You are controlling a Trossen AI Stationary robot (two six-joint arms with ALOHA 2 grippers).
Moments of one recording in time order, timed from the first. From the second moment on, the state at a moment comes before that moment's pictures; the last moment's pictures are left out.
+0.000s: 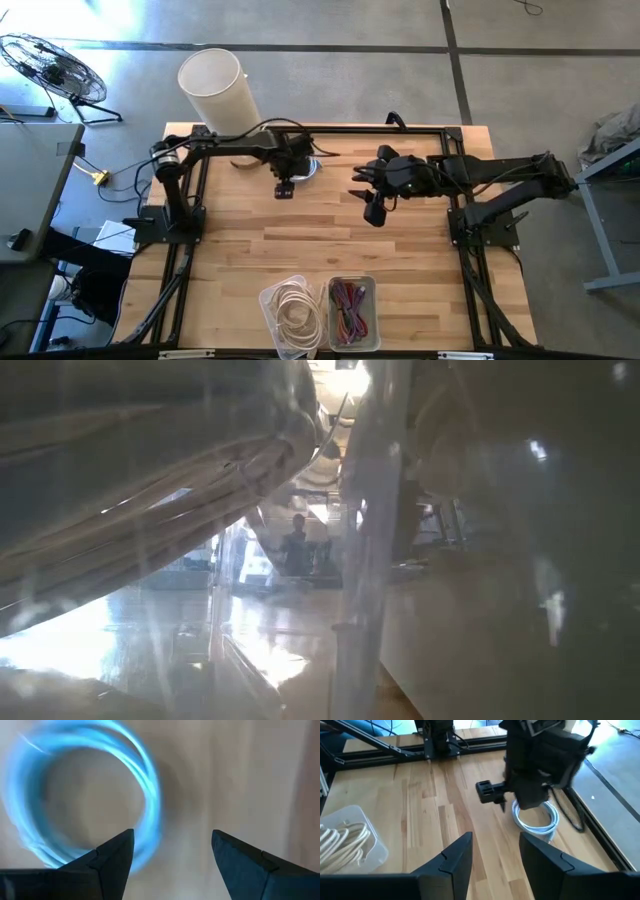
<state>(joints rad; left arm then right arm) 0.42 1.82 1.30 -0.82 0.00 0.41 0.08 1.31 1.33 -0.61 0.28 0.18</state>
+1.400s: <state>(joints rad) 0.40 2.05 1.49 -0.99 -0.04 0.39 0.08 1.31 1.33 -0.69 0.23 0.25</state>
